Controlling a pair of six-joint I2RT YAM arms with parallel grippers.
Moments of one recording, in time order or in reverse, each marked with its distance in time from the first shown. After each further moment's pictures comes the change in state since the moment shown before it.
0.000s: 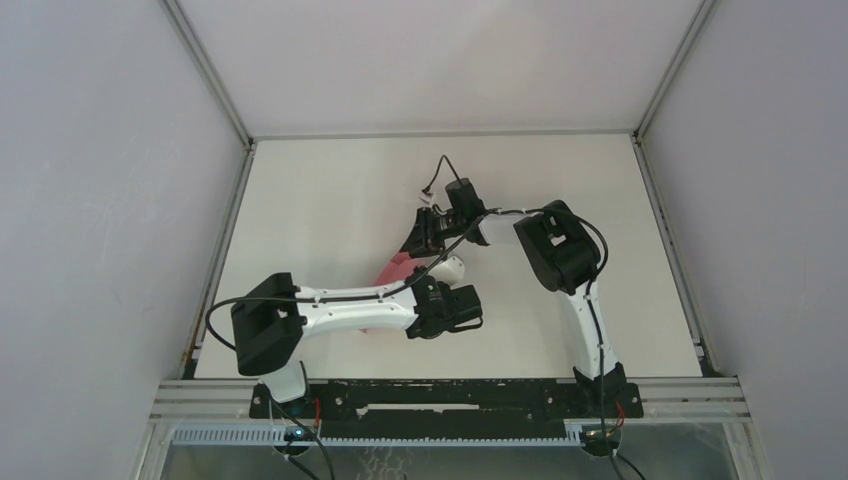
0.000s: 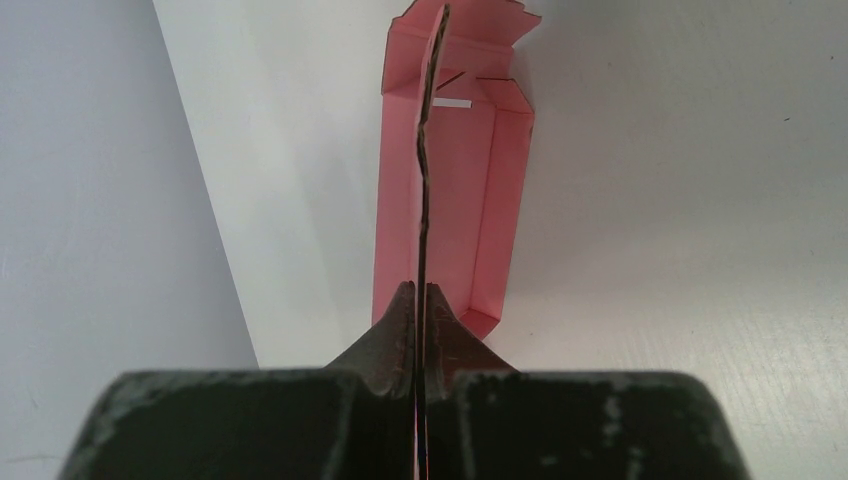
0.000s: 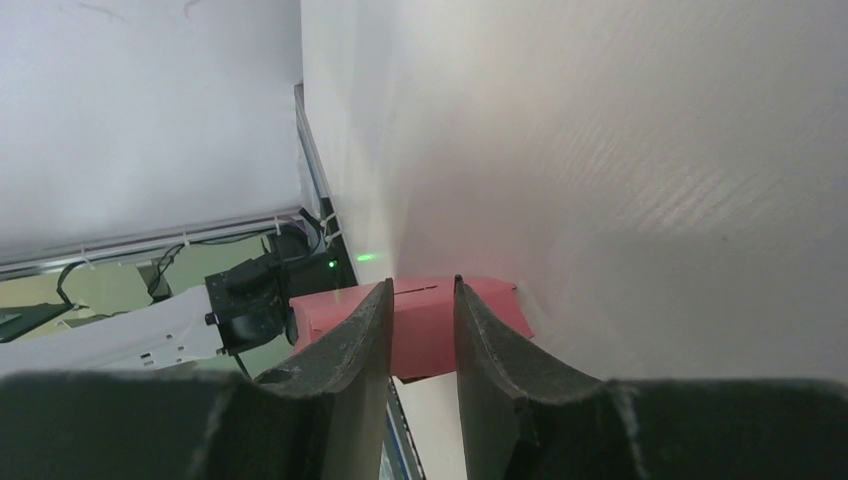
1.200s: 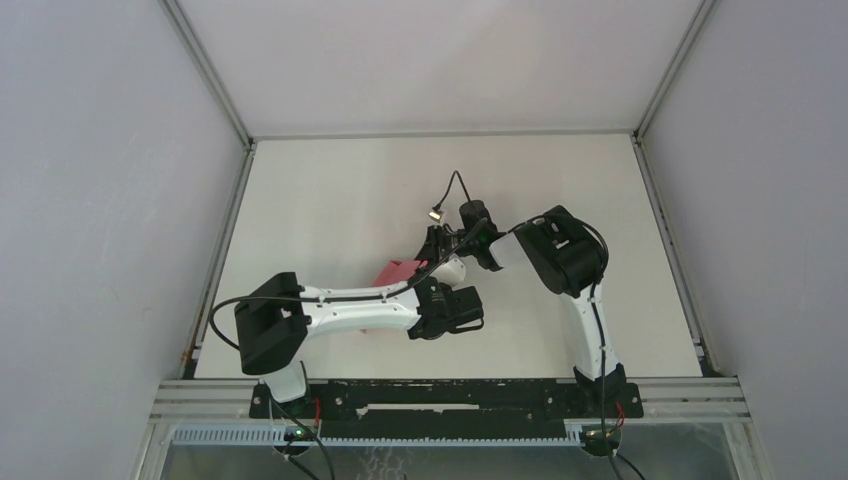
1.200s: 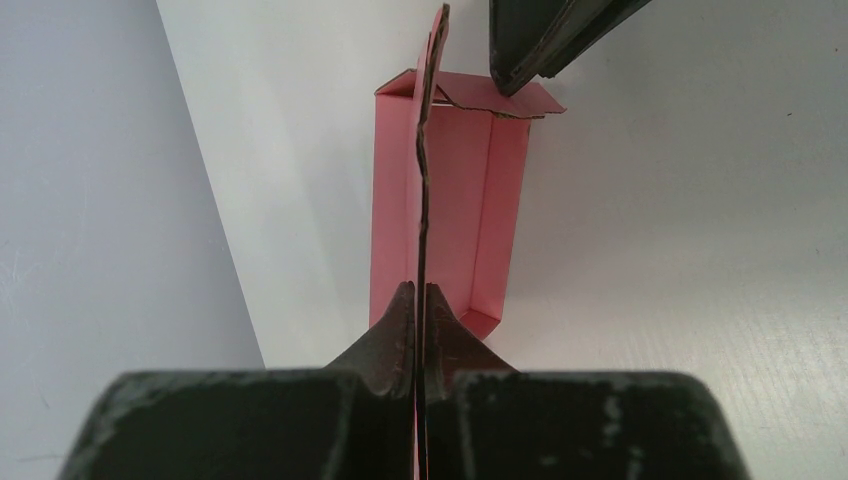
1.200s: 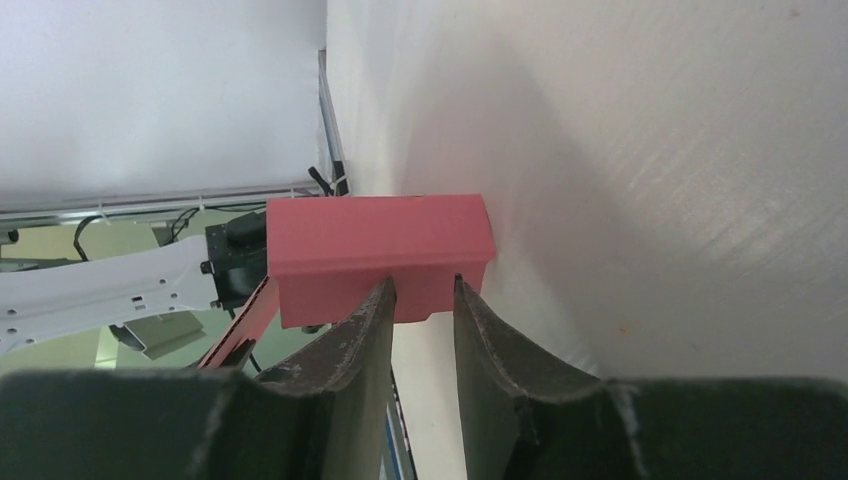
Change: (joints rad) left arm 0.000 0.019 0.002 -0.001 -0.003 0.008; right arm 0.007 -0.046 -0.291 0.386 -0.050 0.111
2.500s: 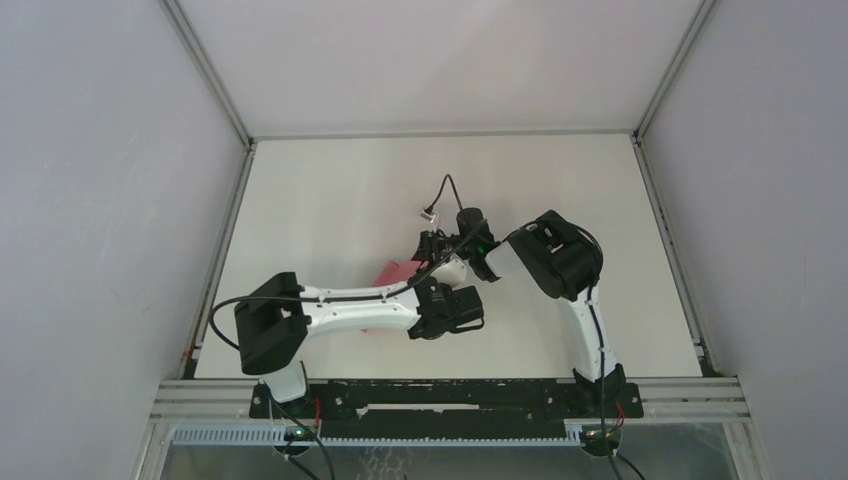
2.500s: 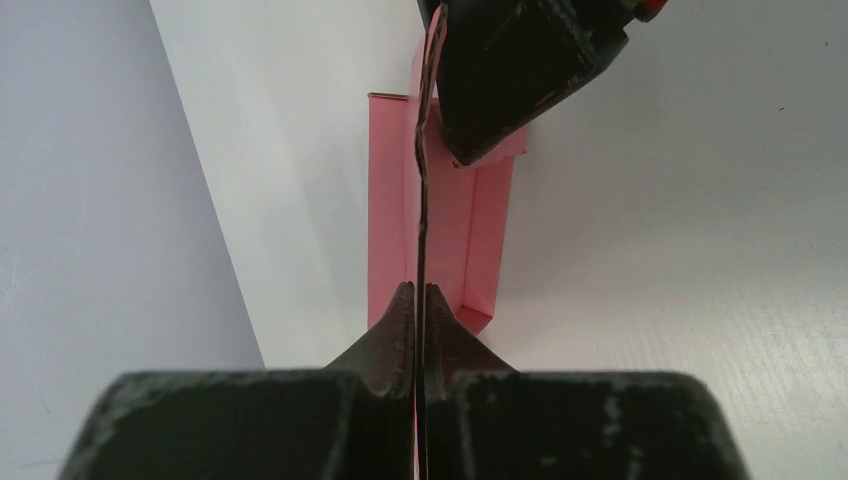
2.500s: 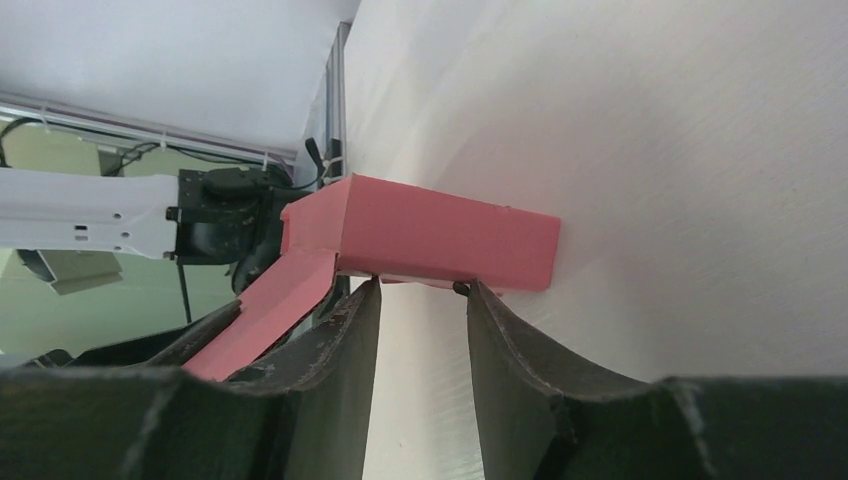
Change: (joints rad) left arm 0.000 0.000 0.000 0.008 0.008 0.019; right arm 0.051 -0.003 -0.069 0.304 -0.016 -0.058
